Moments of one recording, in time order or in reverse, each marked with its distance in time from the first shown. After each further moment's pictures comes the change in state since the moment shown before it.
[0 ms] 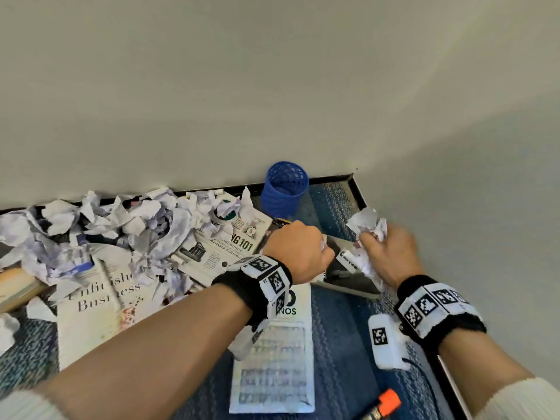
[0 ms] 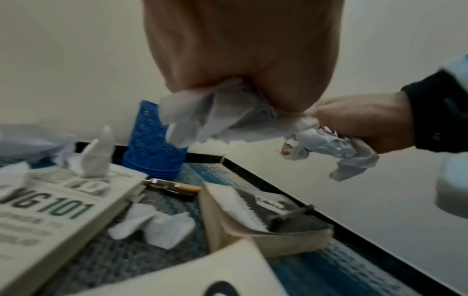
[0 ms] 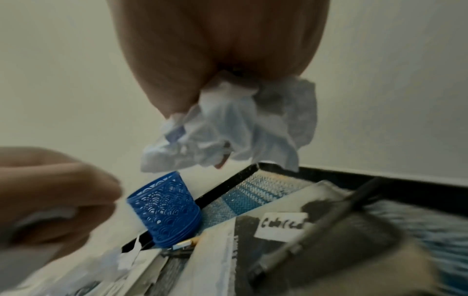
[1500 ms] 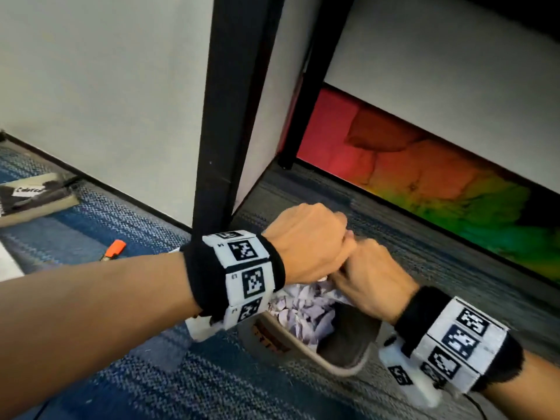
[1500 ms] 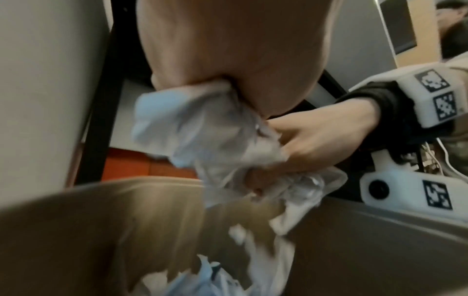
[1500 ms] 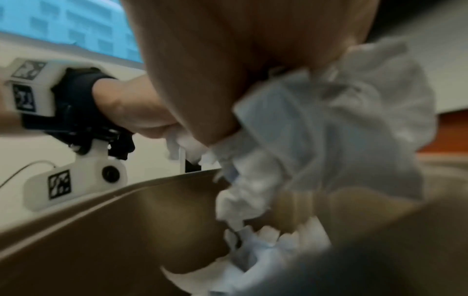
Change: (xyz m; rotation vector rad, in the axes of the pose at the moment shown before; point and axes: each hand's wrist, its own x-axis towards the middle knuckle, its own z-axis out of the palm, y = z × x) left_hand -0.360 0.465 0.133 0.070 -0.126 1.201; right_hand -0.581 0.199 -0.264 -0.478 0.174 0.273
